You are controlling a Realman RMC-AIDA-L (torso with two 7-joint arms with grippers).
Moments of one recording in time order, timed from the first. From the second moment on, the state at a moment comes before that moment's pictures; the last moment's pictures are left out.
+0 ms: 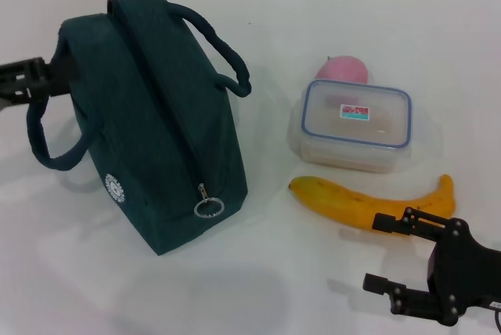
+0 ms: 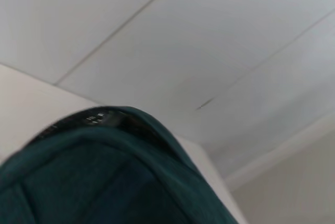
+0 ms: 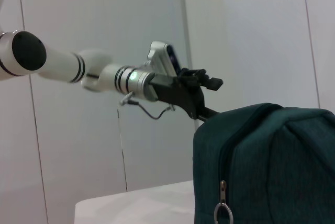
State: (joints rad) left arm -0.37 -1.96 0.49 0.97 1.90 1.90 -2.31; right arm 0.34 2.01 -1.07 -0.21 -1.53 -1.74 0.64
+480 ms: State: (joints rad) left arm -0.49 -1.95 0.55 1.20 2.10 1.89 -2.62; right arm 0.34 2.01 -1.08 -0.21 -1.53 -1.73 0.64
